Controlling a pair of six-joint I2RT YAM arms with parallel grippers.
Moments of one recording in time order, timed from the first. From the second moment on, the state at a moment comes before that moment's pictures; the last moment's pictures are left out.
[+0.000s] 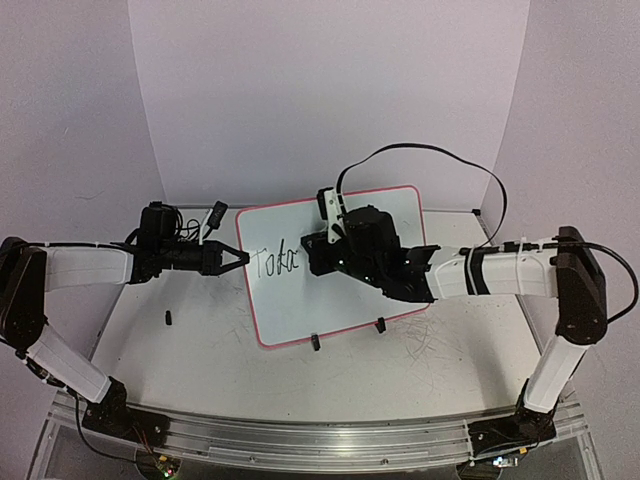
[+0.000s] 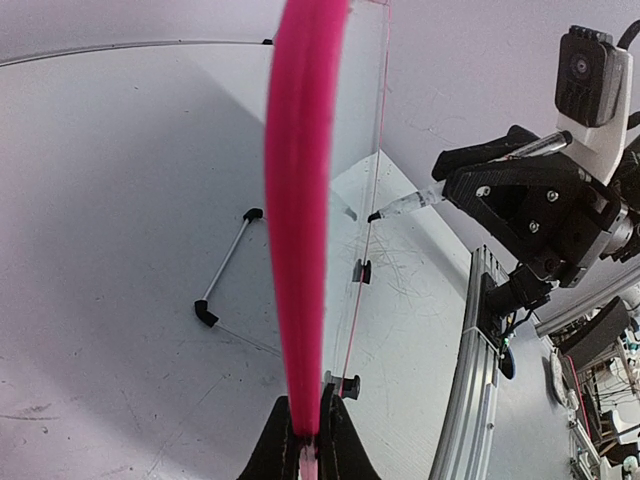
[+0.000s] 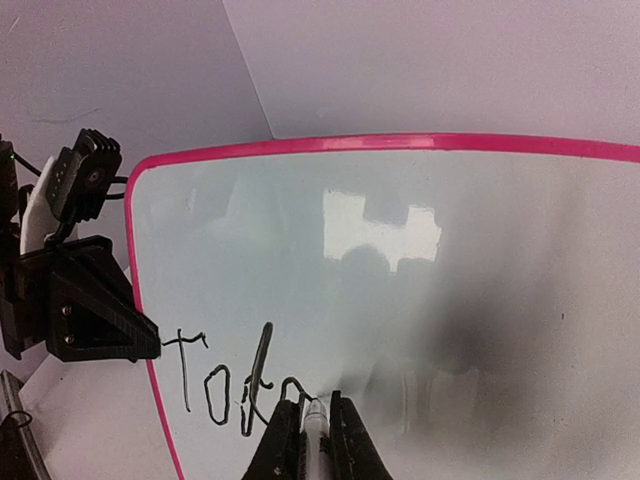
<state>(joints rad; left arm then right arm) -0.34 1.45 0.79 0.20 0.87 -0.26 0.98 1.78 1.24 0.24 0.25 0.34</state>
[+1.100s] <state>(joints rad) -0.34 1.45 0.79 0.18 0.86 -0.26 1.00 1.79 1.19 0.26 0.26 0.38</state>
